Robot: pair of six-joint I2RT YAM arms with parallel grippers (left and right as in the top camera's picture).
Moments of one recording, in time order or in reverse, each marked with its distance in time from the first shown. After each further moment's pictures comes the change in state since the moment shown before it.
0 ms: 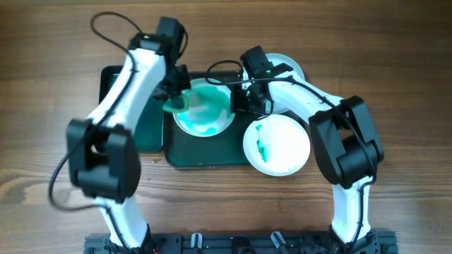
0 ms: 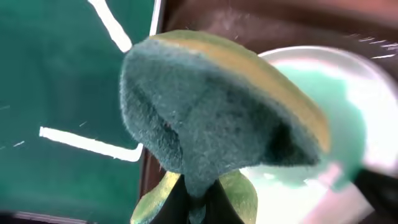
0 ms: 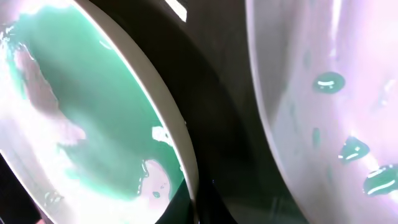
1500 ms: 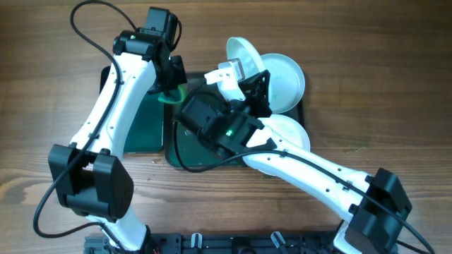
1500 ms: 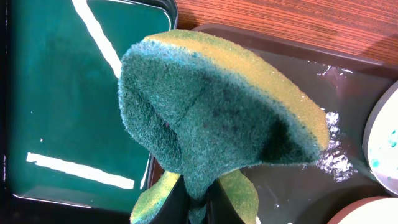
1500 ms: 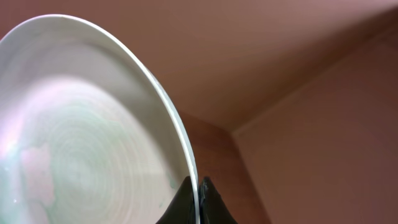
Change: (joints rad) left arm -0.001 -0.113 0.014 -0.012 -0.016 -0.007; right arm 0.513 -0.401 -0.002 -0.235 1.806 -0.203
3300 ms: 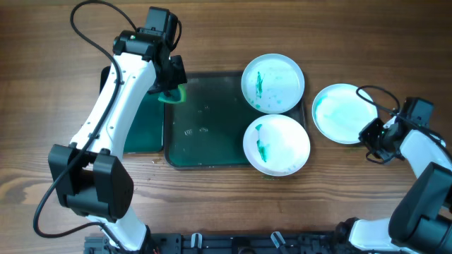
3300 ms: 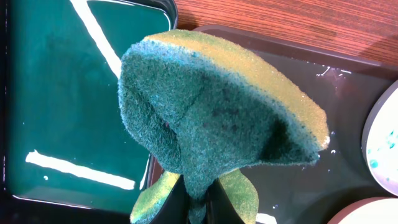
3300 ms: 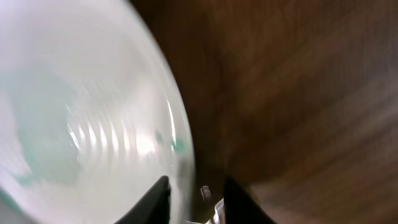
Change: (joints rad) left arm 0.000 0.000 0.000 0.003 0.000 0.000; right arm -1.439 -0.162 -0.688 0.346 -1.563 0.007
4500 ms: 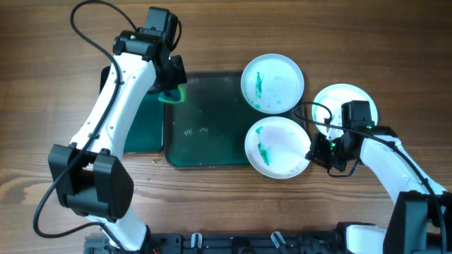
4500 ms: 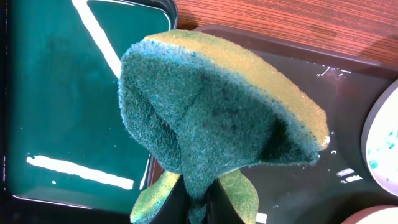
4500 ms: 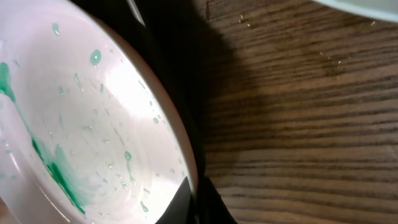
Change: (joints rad) left arm 0.000 0.000 0.000 0.000 0.000 0.000; right arm 0.422 -0.129 -0.102 -0.178 -0.235 -0.024
